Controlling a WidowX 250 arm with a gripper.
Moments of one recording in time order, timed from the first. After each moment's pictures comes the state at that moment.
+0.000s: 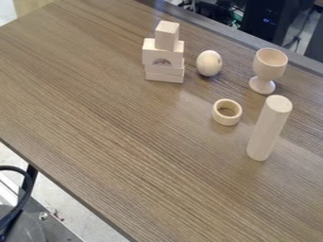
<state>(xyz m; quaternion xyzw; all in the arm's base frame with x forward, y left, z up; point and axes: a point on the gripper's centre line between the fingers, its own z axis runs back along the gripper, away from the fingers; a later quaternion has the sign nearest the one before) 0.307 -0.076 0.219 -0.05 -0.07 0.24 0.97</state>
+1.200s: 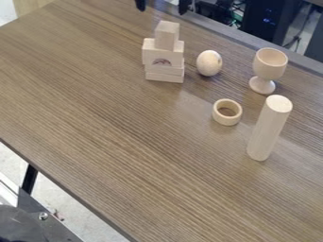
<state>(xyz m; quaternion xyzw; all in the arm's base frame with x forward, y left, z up) 0.368 0.088 0.135 -0.01 -0.07 0.24 0.97</state>
